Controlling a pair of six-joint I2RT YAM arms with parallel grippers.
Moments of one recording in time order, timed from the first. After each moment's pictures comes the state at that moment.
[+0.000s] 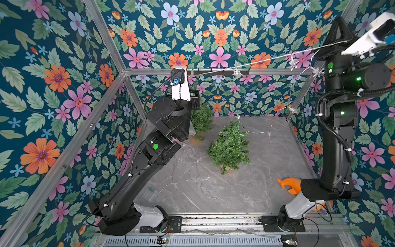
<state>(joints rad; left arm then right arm) -0.84 1.35 1.86 -0.17 -0.70 0.21 0.02 1.60 2.33 0.04 -0.02 0.24</state>
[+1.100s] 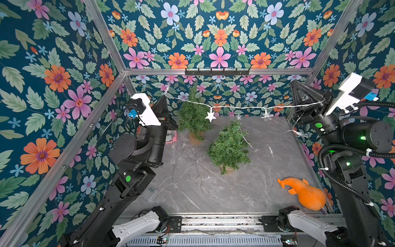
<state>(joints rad) -0.81 0.95 1.42 0.03 -0.64 0.06 0.35 1.07 1.62 0.14 -0.52 0.32</state>
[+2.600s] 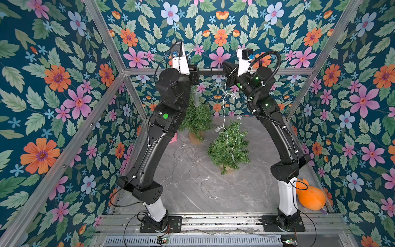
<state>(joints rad) -0.59 1.74 2.34 -0.25 -0.43 0.07 0.46 2.08 2.58 -0.18 -0.20 0.13</state>
